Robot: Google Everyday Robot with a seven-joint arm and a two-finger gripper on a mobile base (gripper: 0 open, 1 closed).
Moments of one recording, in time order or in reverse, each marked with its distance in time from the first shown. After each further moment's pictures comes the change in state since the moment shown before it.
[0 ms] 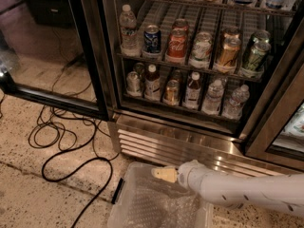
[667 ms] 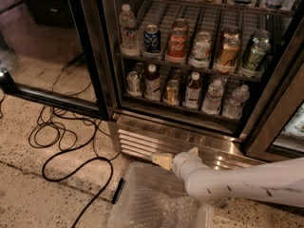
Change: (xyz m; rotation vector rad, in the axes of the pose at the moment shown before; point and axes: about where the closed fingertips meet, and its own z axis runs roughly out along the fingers) arm -0.050 -0.011 0.010 0.160 -0.171 -0.021
